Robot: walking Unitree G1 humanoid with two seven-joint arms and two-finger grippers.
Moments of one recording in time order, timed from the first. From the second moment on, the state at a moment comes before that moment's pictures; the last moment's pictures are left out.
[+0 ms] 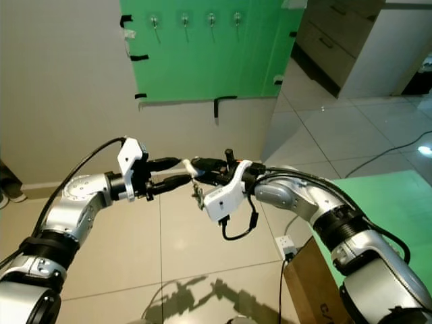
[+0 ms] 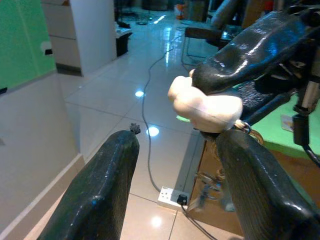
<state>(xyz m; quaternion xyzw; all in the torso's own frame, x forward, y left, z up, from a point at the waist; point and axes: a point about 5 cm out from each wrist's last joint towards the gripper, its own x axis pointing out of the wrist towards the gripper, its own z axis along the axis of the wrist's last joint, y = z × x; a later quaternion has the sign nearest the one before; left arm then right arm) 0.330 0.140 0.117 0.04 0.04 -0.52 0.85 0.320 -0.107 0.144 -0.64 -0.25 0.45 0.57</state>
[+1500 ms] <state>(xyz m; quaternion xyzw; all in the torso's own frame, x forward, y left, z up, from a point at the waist) 0.319 0.127 0.113 0.00 0.05 -0.61 0.79 0.321 -0.106 0.155 -0.63 -0.31 0.47 0.53</state>
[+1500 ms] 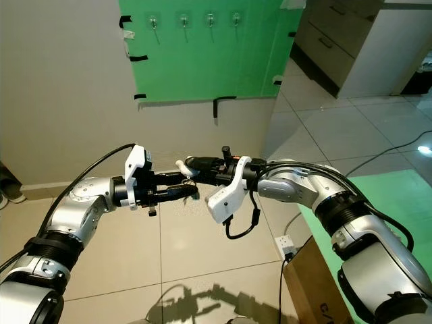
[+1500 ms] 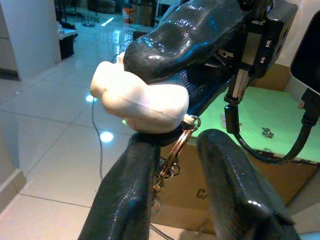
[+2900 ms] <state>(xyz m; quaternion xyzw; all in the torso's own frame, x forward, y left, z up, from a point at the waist) 0.315 0.134 0.118 -0.04 0.09 -0.60 0.79 0.340 -0.117 0.127 -0.29 -0.08 0.32 0.90</state>
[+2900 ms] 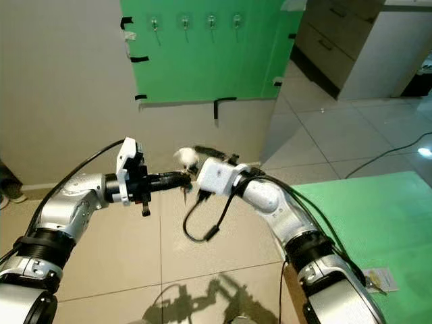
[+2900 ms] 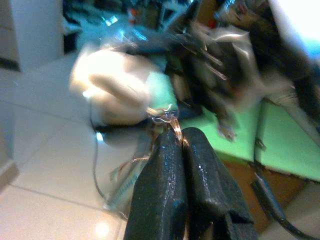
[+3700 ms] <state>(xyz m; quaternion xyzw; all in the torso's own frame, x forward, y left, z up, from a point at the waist) 0.298 0.143 0.068 -0.22 0.17 -0.26 0.92 0.295 -0.144 0.069 0.15 0.15 0.08 0.97</state>
